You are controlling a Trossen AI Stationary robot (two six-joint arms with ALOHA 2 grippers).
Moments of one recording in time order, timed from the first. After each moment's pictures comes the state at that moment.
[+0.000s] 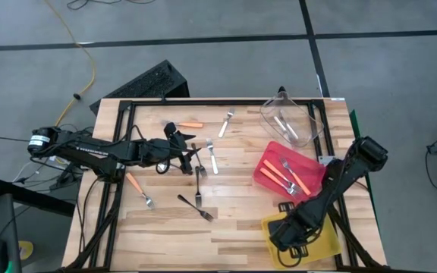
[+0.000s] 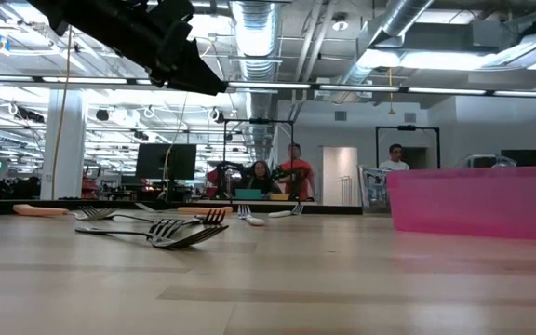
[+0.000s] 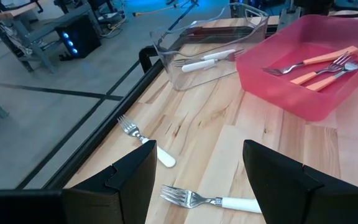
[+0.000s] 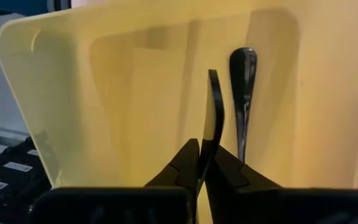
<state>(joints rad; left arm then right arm) -0.01 1.17 0.64 0.10 -0.51 0.01 0.74 1.69 1.21 -0.93 -0.16 0.65</state>
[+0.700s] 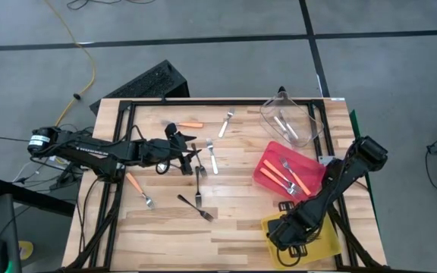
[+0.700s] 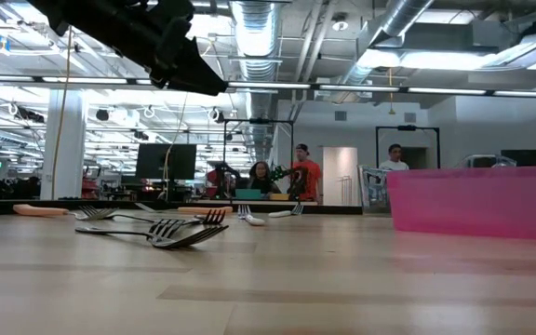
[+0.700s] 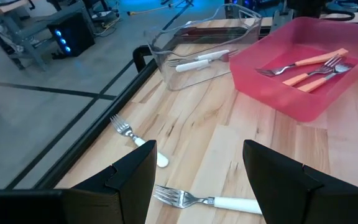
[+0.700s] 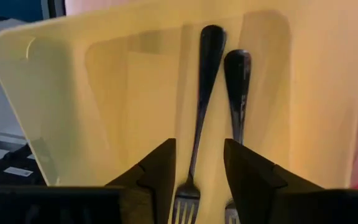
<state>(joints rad) -0.01 1.17 0.64 0.10 -0.48 -0.01 0.73 1.69 1.21 -0.93 -0.16 0.66</state>
